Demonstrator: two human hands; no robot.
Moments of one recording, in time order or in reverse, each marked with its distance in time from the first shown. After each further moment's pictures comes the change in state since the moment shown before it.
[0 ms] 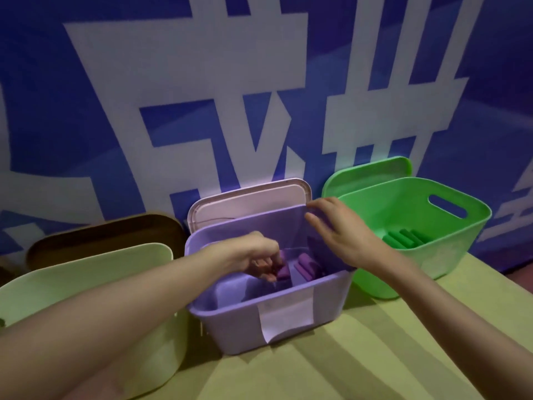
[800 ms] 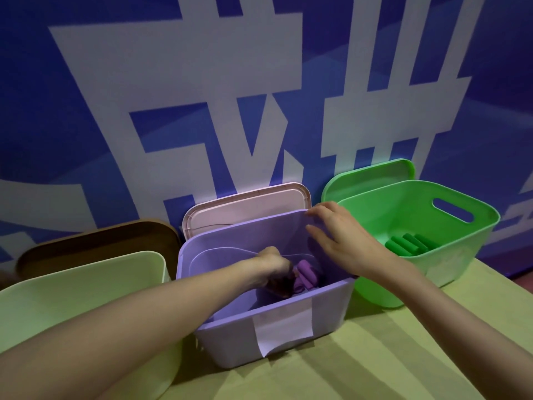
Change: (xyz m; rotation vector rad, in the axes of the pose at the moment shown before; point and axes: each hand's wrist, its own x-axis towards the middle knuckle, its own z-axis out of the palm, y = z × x) left_hand 0.031 -0.004 0.034 0.116 0.049 0.033; right_hand 0.003 0.008 0.002 -0.063 -0.053 0.001
